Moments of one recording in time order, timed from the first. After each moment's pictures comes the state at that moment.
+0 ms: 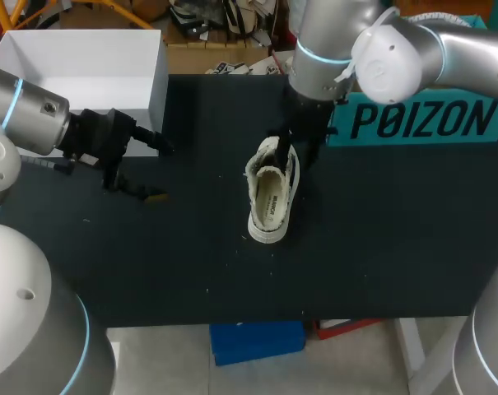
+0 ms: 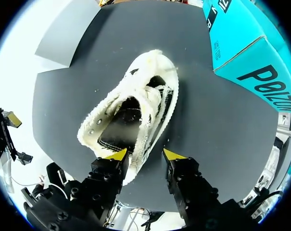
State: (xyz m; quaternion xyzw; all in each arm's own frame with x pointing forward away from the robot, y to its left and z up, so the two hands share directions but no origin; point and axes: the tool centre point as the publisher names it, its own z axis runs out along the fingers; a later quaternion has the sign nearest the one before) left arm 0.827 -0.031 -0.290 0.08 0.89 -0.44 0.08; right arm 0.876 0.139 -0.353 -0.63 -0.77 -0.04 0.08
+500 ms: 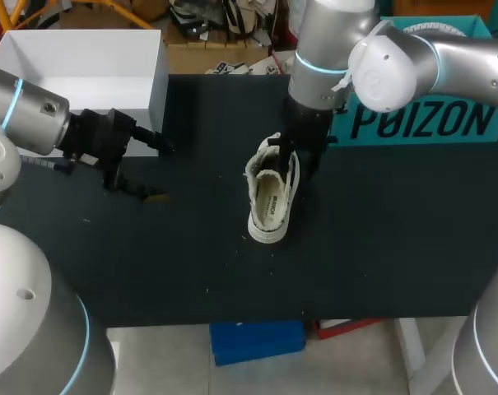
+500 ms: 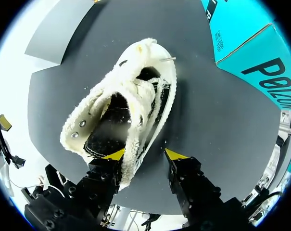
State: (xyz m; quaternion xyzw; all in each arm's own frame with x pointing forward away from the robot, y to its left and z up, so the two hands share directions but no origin) left arm 0.827 -0.031 -0.290 0.08 0.89 -0.44 0.08; right arm 0.875 0.133 -0.378 -0.64 -0.76 -0.02 0.08
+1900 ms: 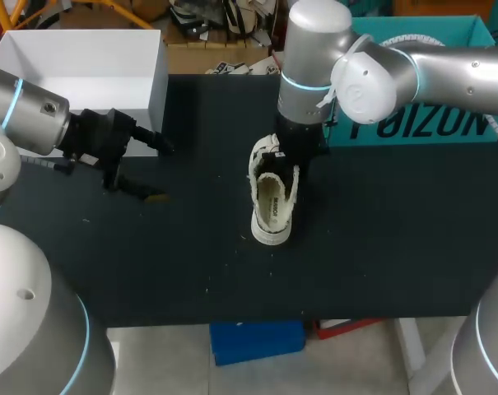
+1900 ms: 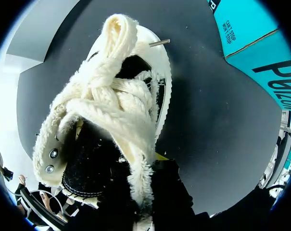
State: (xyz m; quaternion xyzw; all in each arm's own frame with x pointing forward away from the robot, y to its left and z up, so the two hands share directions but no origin) left arm 0.827 -0.031 -0.290 0.08 0.89 -0.44 0.08; right arm 0.880 0.135 -0.418 -0.64 -0.76 0.01 0.07
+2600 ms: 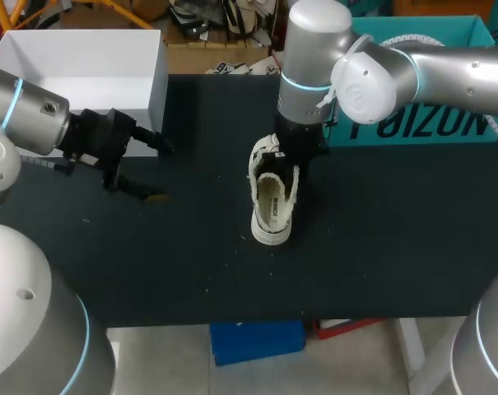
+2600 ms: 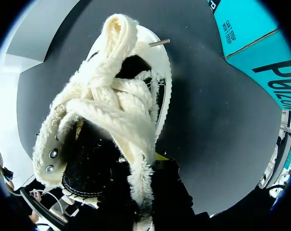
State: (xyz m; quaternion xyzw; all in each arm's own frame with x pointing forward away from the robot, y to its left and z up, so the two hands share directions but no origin) left arm 0.827 -0.031 -0.290 0.08 0.89 -0.44 0.08; right arm 0.880 0.136 -0.418 -0.64 -0.76 0.01 0.07
